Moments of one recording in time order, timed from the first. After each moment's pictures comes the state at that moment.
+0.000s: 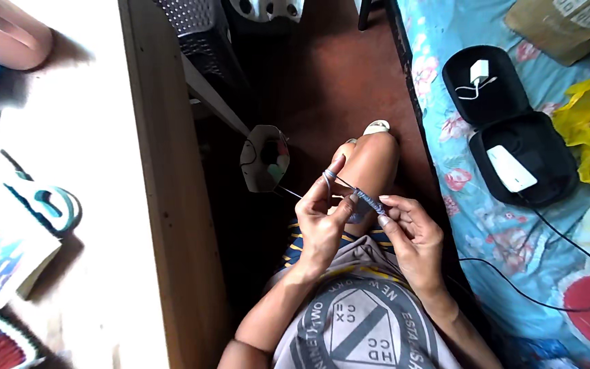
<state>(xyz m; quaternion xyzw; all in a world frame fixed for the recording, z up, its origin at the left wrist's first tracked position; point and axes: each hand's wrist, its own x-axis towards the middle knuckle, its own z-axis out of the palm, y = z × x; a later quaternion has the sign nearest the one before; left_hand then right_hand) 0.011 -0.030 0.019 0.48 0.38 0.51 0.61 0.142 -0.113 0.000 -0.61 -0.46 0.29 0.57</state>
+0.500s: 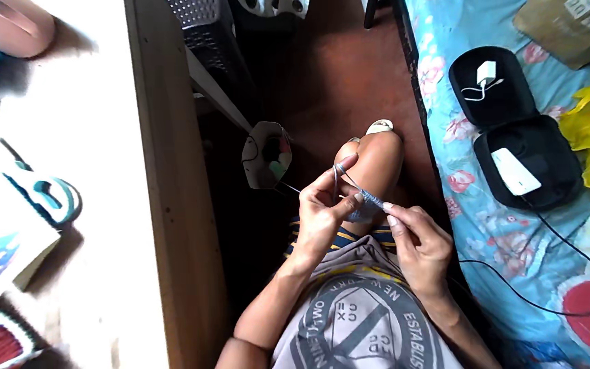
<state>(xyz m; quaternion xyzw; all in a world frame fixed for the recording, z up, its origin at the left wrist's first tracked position) 0.002 -0.018 0.023 0.45 0.35 0.45 0.69 0.144 -0.116 -0.005 -0.64 -0.55 0.15 0.52</state>
